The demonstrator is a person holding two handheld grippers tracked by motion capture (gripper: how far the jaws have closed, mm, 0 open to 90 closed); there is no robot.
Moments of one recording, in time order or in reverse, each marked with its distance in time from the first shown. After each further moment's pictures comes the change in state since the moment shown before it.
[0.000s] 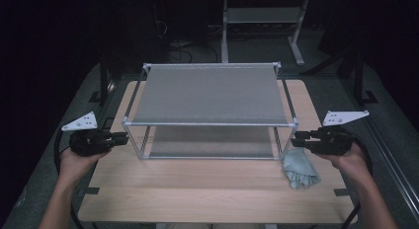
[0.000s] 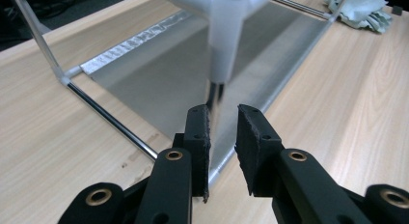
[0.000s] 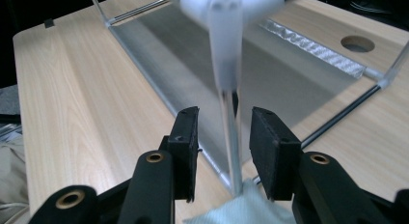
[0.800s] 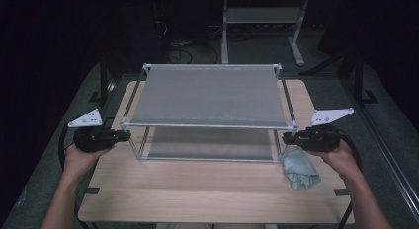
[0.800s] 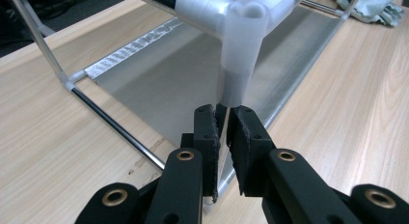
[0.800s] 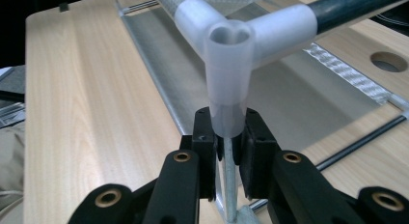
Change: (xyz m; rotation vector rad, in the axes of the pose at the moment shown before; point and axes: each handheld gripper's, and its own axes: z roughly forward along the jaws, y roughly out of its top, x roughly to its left) left arm 0.007 0.009 0.012 0.017 0.006 0.024; right arm 0.001 0.013 0.024 0.026 0.041 -0.088
